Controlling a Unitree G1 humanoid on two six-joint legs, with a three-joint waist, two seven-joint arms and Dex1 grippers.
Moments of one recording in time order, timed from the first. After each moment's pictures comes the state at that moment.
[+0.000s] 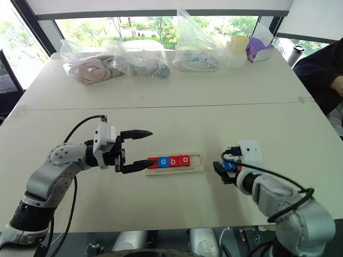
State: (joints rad) left arm -0.22 0.59 -0.07 -0.34 -0.50 0.32 -1.04; right arm -0.14 -0.46 -0.40 -0.83 0.66 1.61 0.12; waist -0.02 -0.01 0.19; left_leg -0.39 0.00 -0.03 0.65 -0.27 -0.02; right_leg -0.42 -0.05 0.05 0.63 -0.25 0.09
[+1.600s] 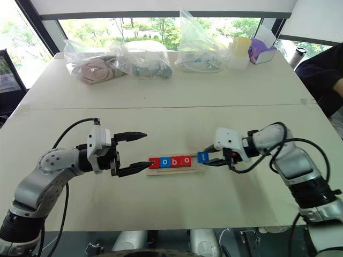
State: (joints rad) left arm -0.14 0.63 -0.02 -0.45 -0.51 0.37 -0.95; right arm -0.43 -0.85 0.24 -0.07 0.18 0.28 1.34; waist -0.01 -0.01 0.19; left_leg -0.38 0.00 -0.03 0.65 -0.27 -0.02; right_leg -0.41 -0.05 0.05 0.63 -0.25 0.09
